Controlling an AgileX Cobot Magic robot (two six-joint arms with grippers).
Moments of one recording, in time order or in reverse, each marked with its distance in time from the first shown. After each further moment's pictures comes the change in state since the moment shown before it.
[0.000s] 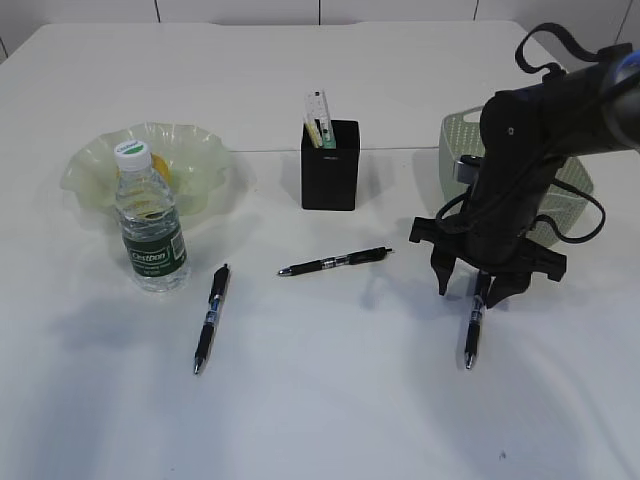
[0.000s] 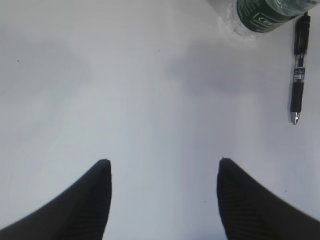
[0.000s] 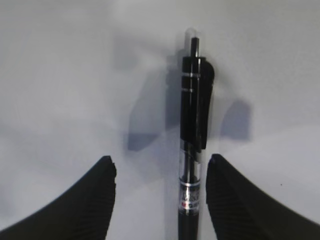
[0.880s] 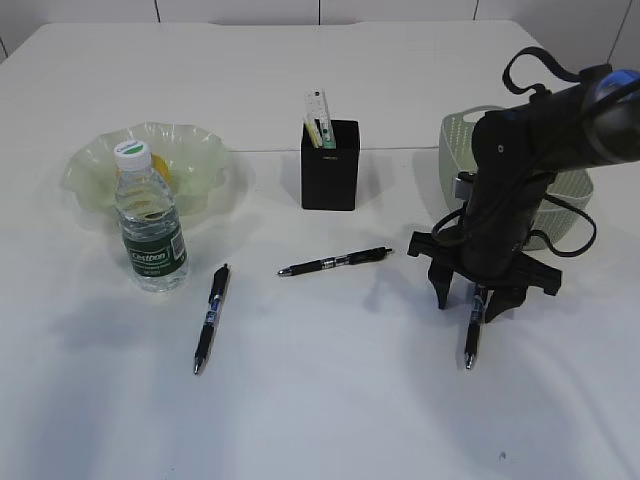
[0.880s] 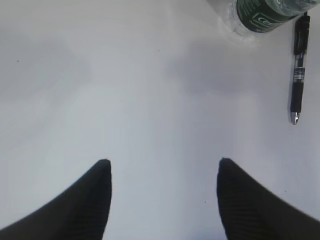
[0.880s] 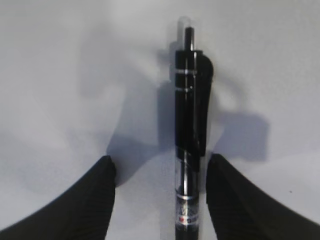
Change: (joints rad) left arm 0.000 0.000 0.000 0.000 0.000 0.000; right arm 0.000 0.050 0.000 0.000 -0.012 0.028
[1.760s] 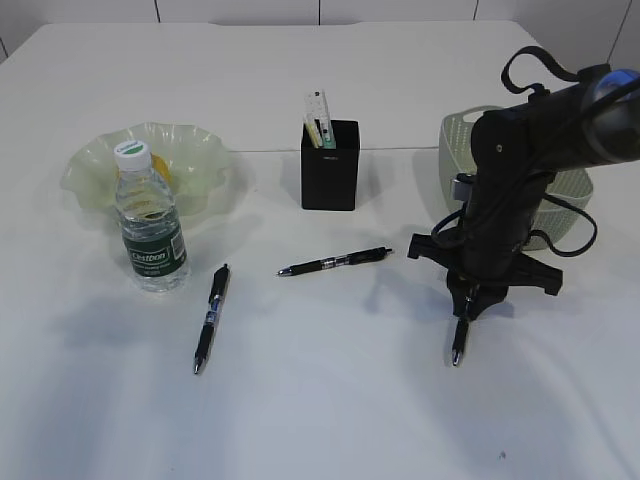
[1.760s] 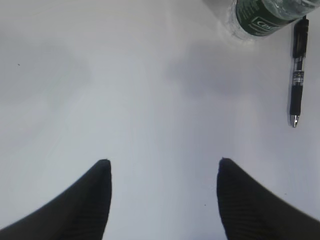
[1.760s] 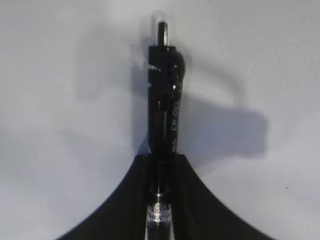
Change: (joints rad) left arm 0.000 0.000 0.000 0.000 -0.010 0.000; right arm 0.000 0.004 -0.002 -0.001 0.023 -0.011
